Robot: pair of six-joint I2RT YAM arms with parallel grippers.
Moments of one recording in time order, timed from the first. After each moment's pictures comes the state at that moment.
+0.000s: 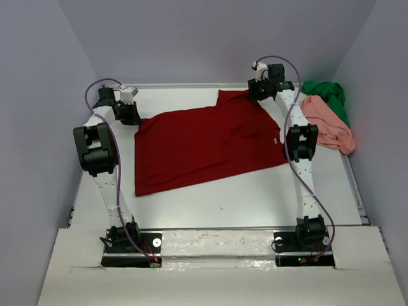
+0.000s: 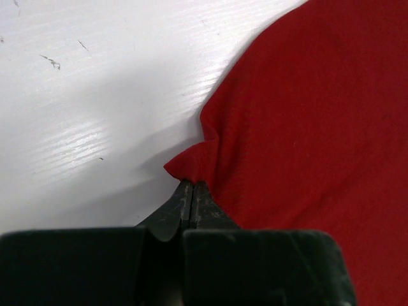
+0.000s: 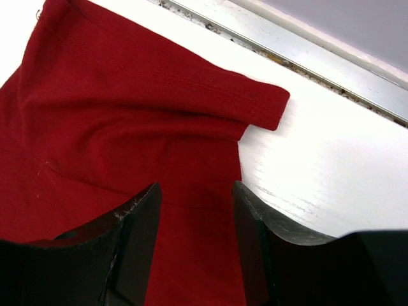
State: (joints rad) left arm 0.21 2.20 1.68 -0.44 0.62 0.28; right arm 0.11 2.75 2.70 -0.67 -0.35 -0.21
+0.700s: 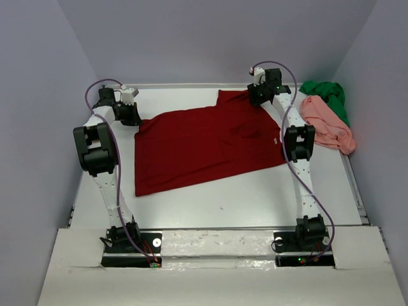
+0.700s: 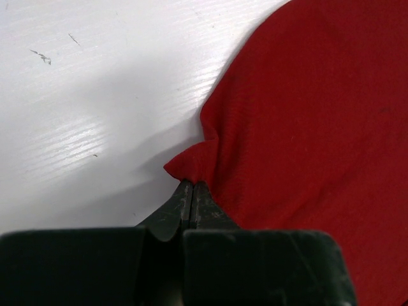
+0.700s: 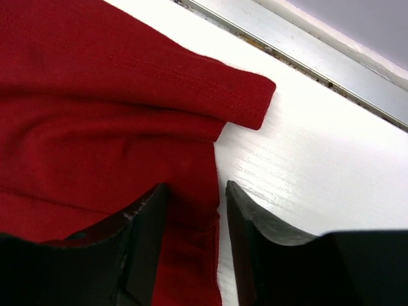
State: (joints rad) left arm 0.21 2.20 1.68 -0.46 0.63 0.30; right arm 0.11 2.80 2.70 -0.62 -0.27 -0.30
